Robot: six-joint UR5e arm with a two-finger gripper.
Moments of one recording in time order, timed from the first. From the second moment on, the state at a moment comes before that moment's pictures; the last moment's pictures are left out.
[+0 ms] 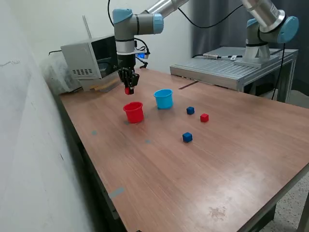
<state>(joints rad) -0.25 -0.78 1.13 -2.07 -1.63 2.76</state>
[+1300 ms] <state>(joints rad) -0.24 -0.79 1.21 -2.08 -1.62 2.76</state>
